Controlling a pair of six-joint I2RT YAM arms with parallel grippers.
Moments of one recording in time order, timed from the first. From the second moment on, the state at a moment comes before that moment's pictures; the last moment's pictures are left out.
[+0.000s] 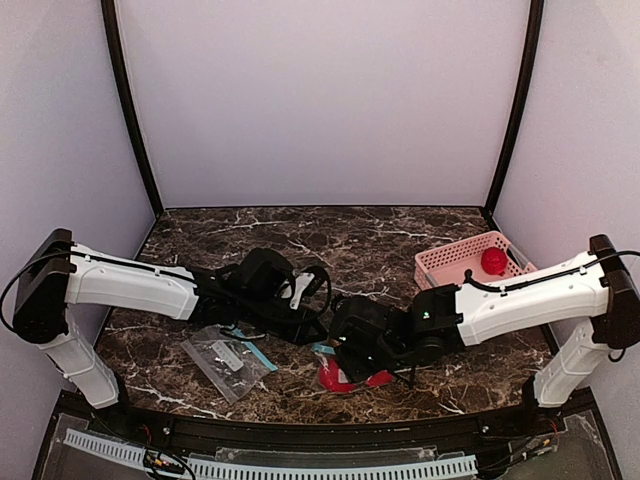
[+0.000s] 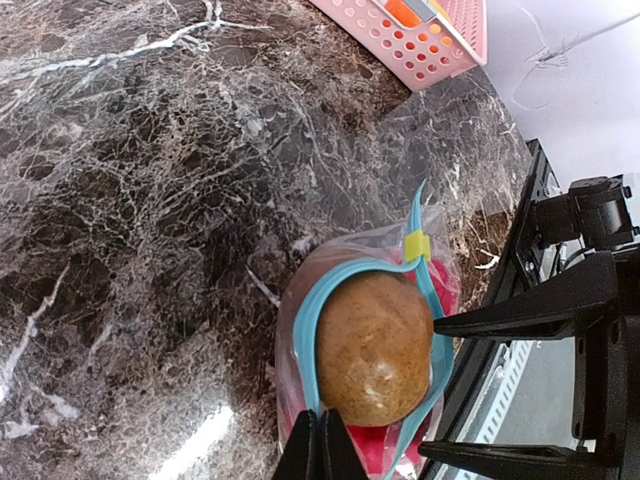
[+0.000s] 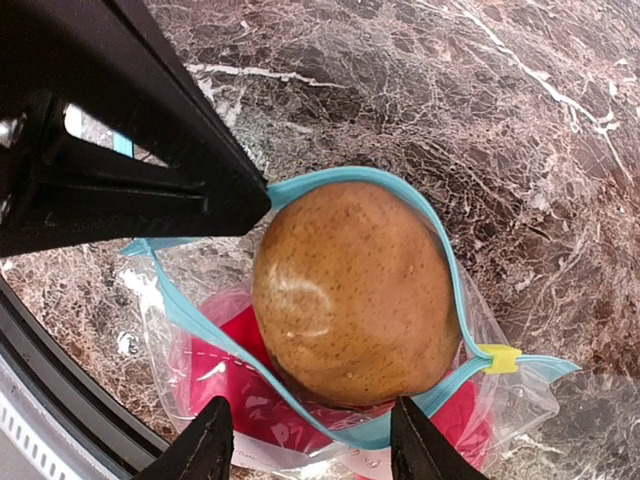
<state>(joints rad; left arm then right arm) -1.00 1.62 0.96 -0.11 0.28 -0.55 1.34 1.61 1.10 -0.60 0.34 0.71</state>
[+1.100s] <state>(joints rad) -1.05 1.53 0.80 0.22 0.33 -0.67 1.36 1.60 1.26 -0.83 0.40 0.95</state>
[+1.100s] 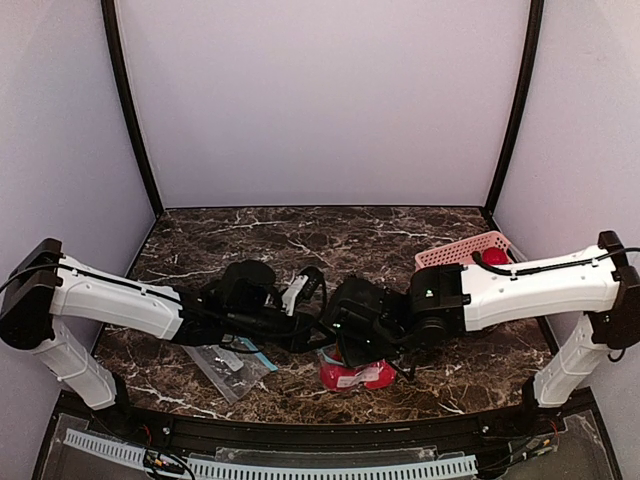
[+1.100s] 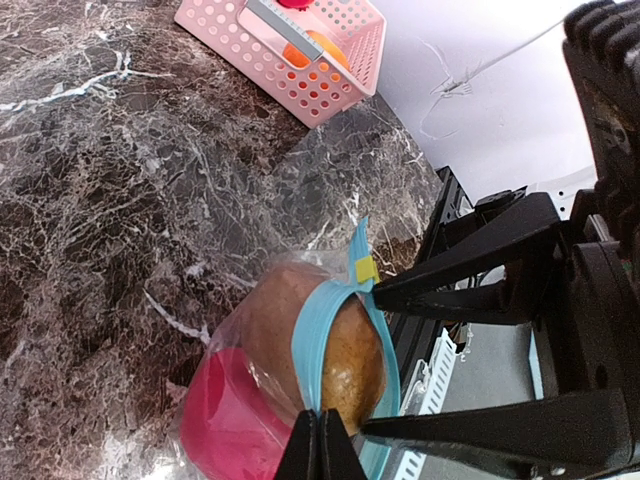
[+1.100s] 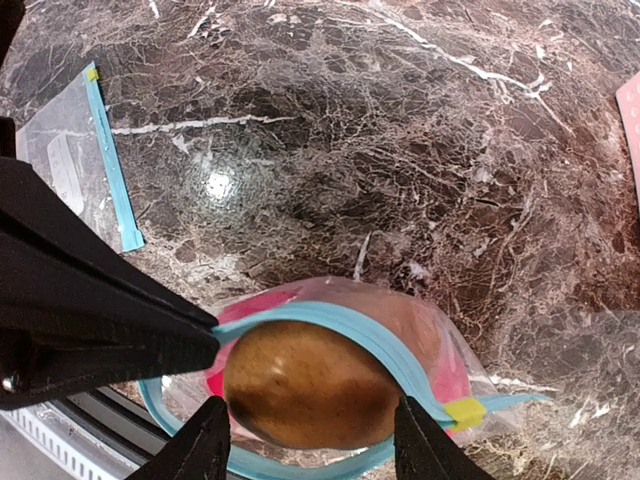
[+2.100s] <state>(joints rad) -1.07 1.52 0.77 0.23 0.30 -0.67 1.39 1.81 1.43 -0.99 0.50 0.99</state>
